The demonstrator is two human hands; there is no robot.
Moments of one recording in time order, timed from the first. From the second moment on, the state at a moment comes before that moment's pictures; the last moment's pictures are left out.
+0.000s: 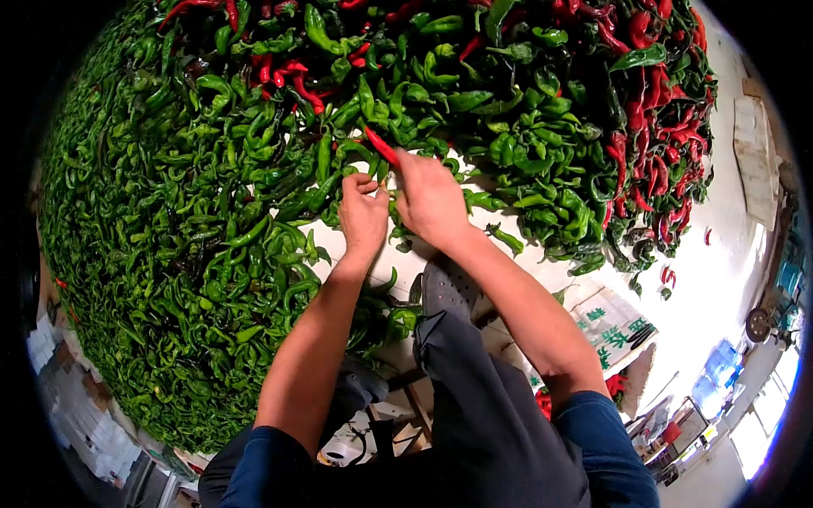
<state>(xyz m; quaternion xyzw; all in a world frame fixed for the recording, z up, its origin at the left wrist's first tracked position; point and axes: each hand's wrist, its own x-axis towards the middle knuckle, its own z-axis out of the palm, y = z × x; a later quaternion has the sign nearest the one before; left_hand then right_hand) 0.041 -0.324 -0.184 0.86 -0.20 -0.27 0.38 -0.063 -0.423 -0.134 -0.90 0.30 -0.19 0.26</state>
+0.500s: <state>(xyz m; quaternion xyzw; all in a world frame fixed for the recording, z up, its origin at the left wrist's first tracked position) 0.051 -0.337 -0.182 0.66 0.02 -0.58 0.48 -0.056 -0.428 -0.169 -0.67 0.47 -0.06 0.57</state>
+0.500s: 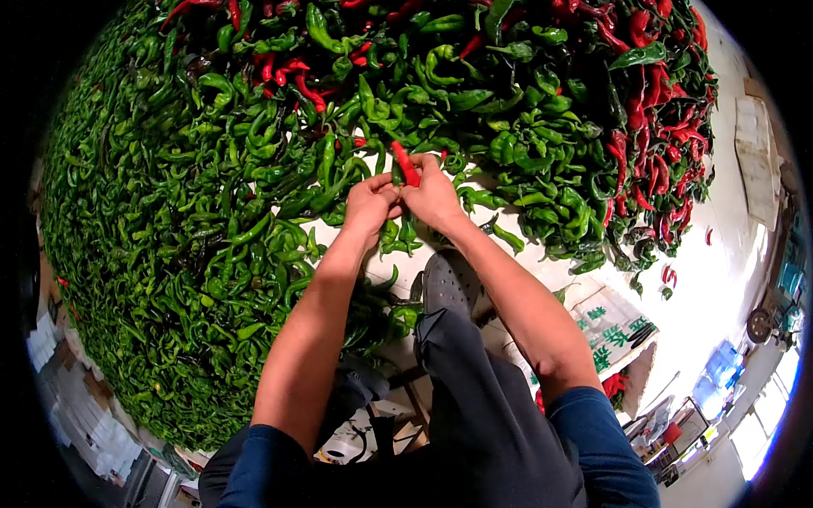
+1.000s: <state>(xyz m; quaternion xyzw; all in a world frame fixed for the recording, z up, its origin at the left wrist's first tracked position) 0.044 -0.285 -0.151 0.65 0.05 -0.58 0.49 -0.104 -0.432 -0.150 -0.15 0.36 -0.08 0.92</state>
